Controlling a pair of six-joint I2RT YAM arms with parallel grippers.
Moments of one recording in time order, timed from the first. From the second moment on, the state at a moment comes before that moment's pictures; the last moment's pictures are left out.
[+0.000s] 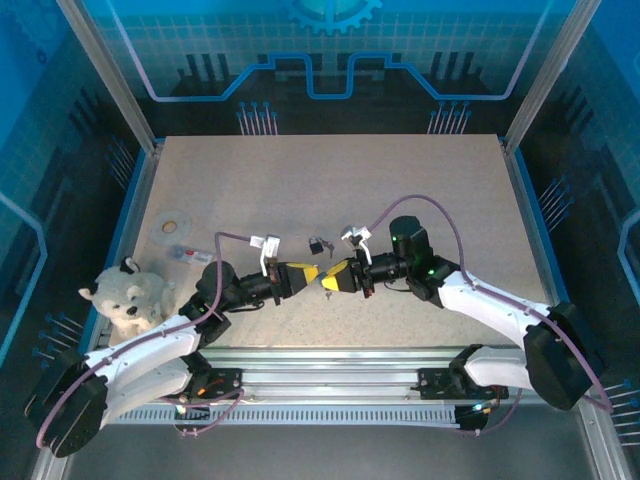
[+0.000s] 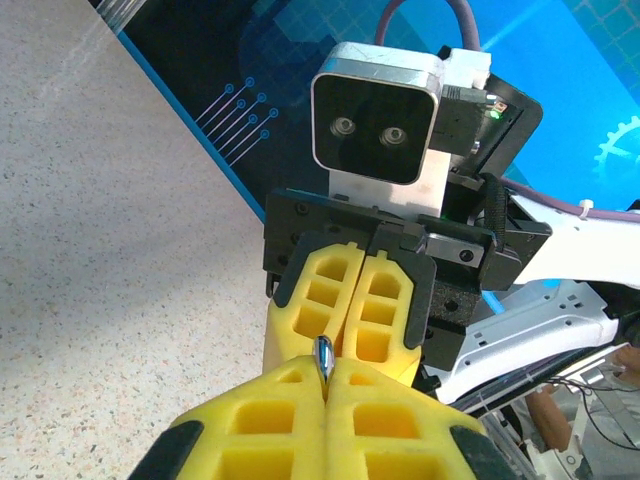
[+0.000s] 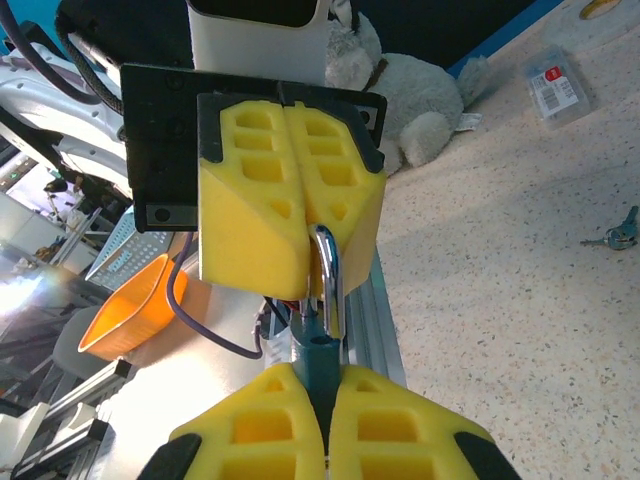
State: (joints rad) left arm -0.64 0.93 0.29 0.68 0.55 -0.88; right arm 0.61 1.24 0.65 0.21 -1.00 0.36
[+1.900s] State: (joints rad) left arm -0.67 0.99 0.29 0.80 0.58 -0.88; right arm 0.53 1.34 0.65 0.41 -1.26 0.56
